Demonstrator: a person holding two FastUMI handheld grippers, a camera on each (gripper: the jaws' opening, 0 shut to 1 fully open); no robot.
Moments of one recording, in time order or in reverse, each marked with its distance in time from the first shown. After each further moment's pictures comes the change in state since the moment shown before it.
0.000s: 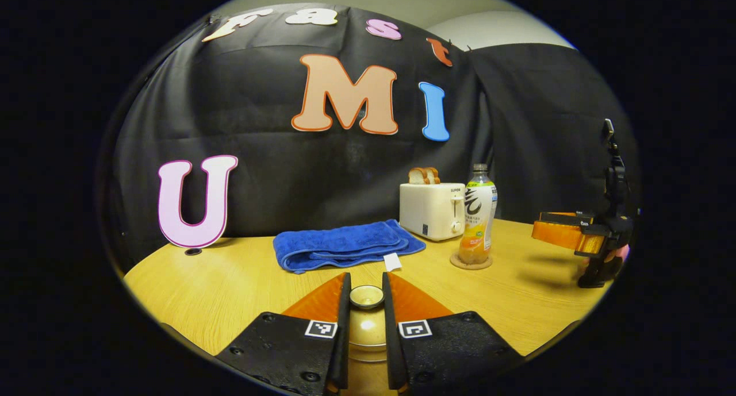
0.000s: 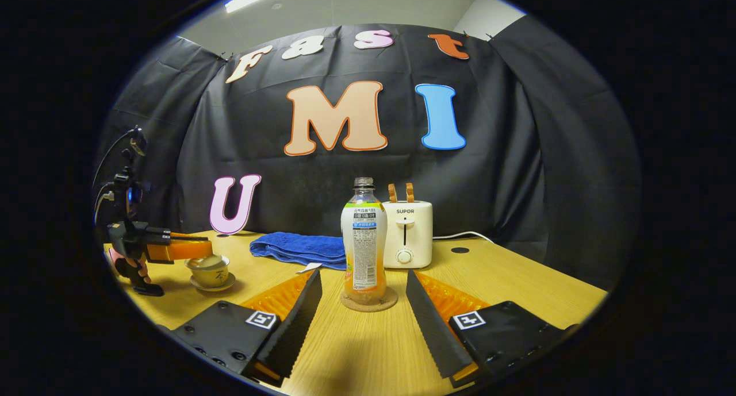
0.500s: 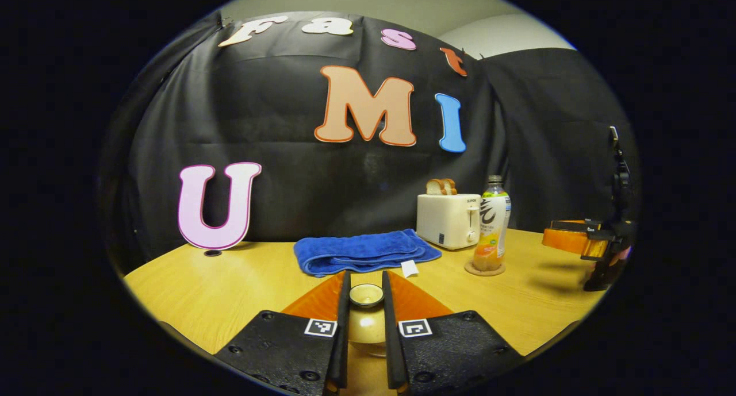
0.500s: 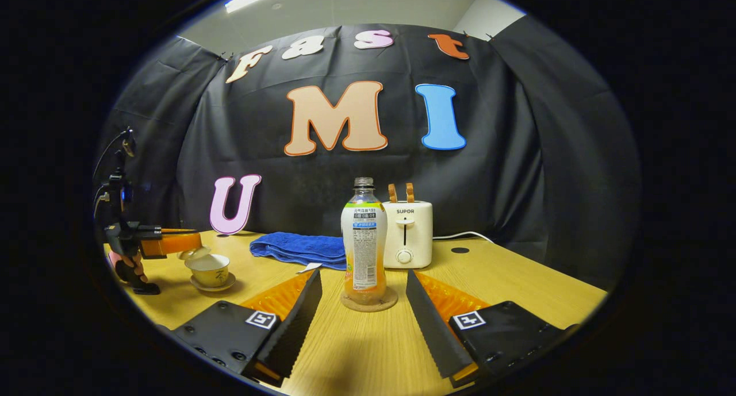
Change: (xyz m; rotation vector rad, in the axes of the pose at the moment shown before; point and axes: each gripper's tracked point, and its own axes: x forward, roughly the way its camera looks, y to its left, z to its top) left arm -0.016 0.013 0.013 -0.020 -0.094 0.063; right arm -0.001 0.001 -0.001 0.000 0.000 0.000
